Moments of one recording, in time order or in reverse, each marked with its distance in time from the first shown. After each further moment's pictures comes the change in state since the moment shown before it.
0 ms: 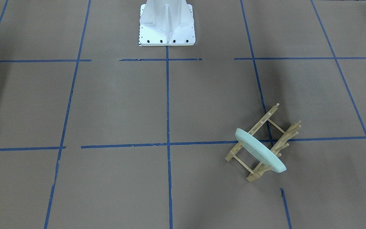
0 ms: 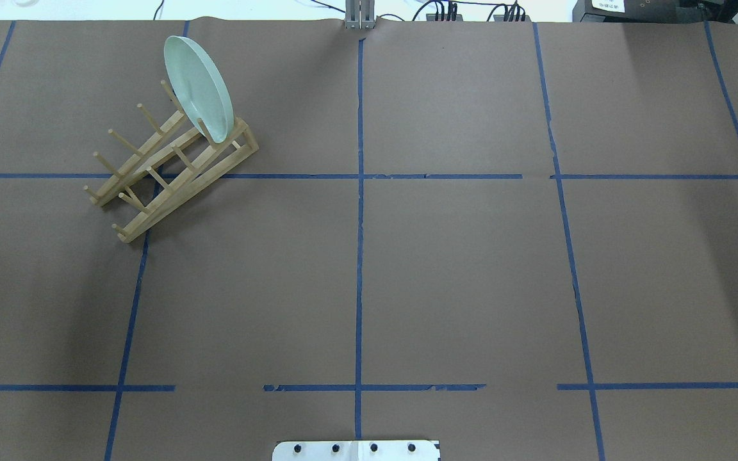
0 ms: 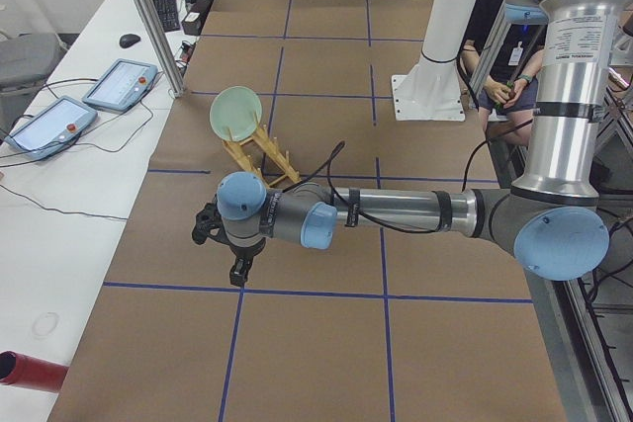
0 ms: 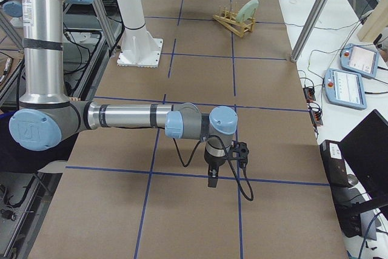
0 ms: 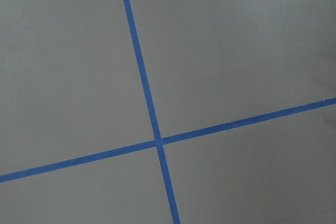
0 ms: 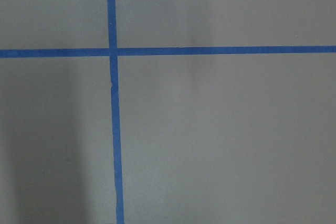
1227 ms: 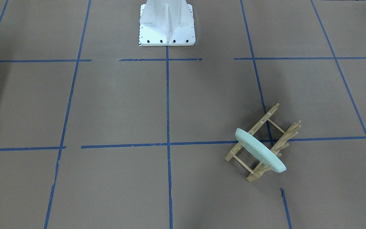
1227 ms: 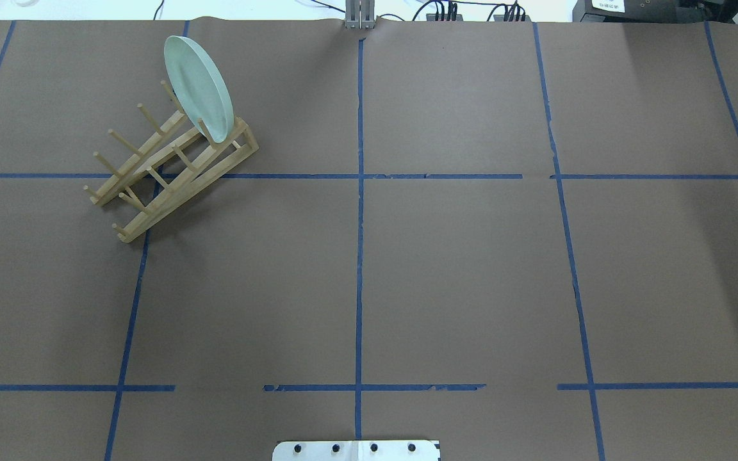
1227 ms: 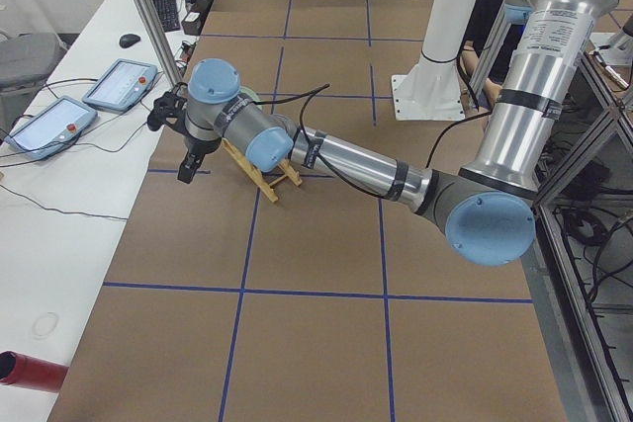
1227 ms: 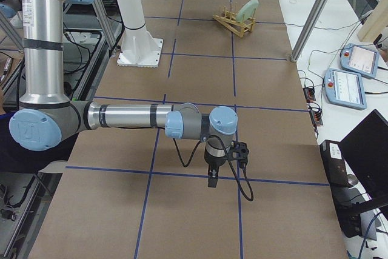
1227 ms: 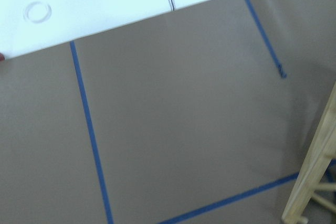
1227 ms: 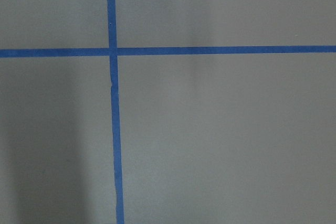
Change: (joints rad) left arm 0.069 -0.259 -0.084 -0.293 0.017 -0.538; right arm 0.000 0.000 0.000 0.000 0.000 -0.001
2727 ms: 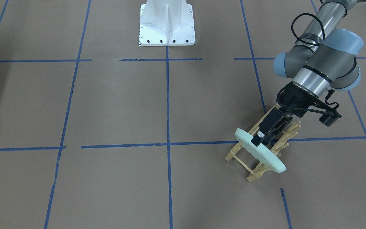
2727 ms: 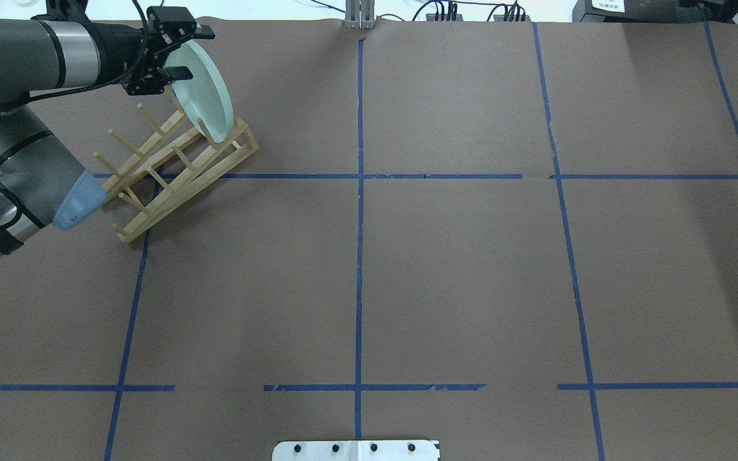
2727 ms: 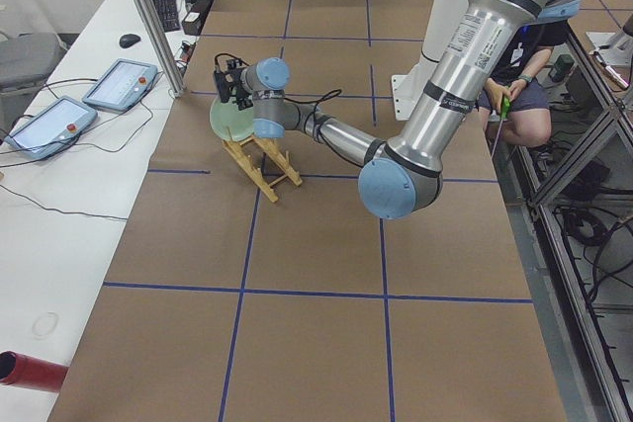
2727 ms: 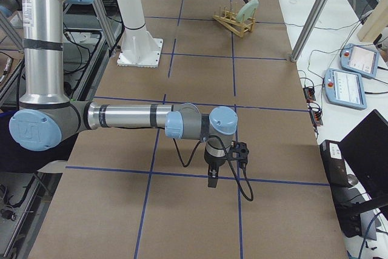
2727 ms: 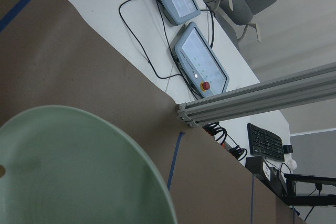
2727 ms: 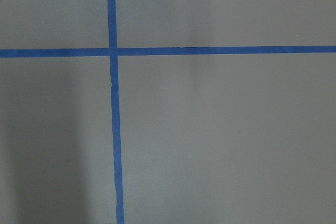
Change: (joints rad) left arm 0.541 -0.188 0.180 -0.678 0.499 -1.290; right arm 0.000 0.000 0.000 0.000 0.000 0.000
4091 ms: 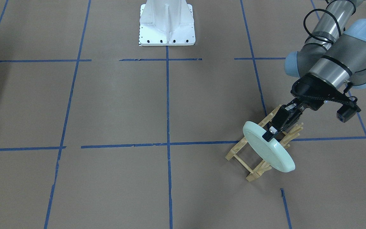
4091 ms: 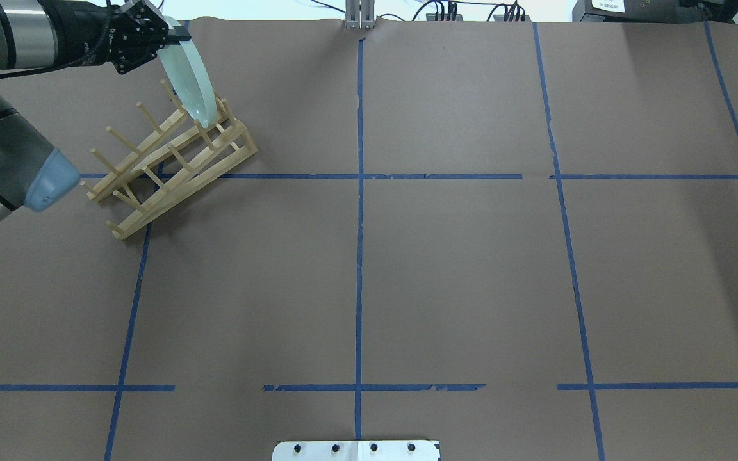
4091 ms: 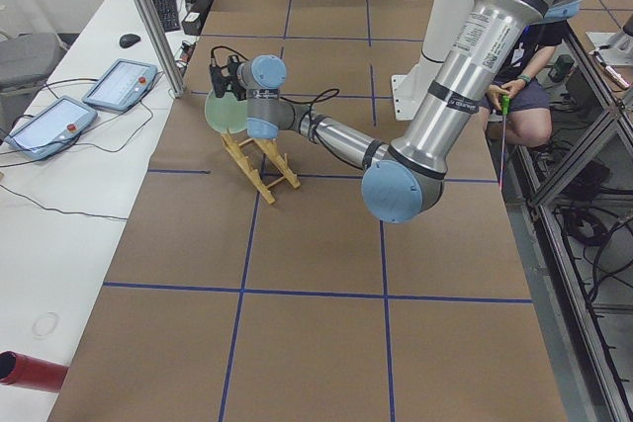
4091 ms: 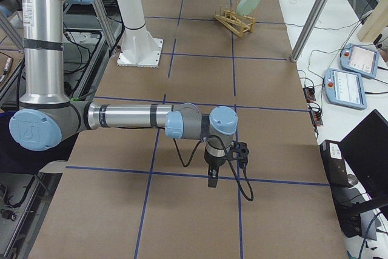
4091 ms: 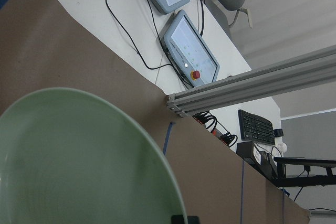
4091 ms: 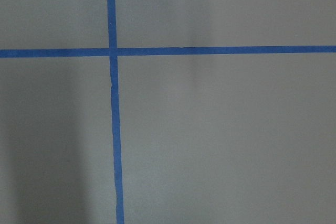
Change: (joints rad) left arm -0.079 0.028 -0.038 -0.099 -0.106 -0.037; right arm 0.000 0.000 0.000 0.000 0.000 0.000
